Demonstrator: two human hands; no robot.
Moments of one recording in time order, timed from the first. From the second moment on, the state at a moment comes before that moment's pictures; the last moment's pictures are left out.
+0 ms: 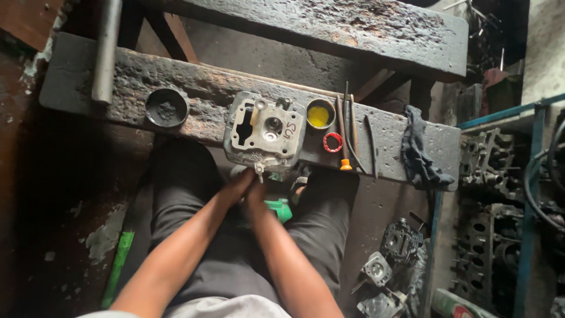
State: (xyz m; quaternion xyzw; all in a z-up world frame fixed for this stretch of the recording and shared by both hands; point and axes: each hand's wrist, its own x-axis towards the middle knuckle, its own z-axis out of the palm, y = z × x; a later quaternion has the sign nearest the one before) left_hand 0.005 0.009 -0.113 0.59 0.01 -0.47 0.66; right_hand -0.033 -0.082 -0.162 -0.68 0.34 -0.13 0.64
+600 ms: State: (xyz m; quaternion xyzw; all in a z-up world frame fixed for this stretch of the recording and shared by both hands) left_hand -0.039 0.040 -0.101 0.58 0.02 -0.51 0.63; right_hand -0.026 -0.075 -0.171 -0.53 0.38 -0.13 0.74
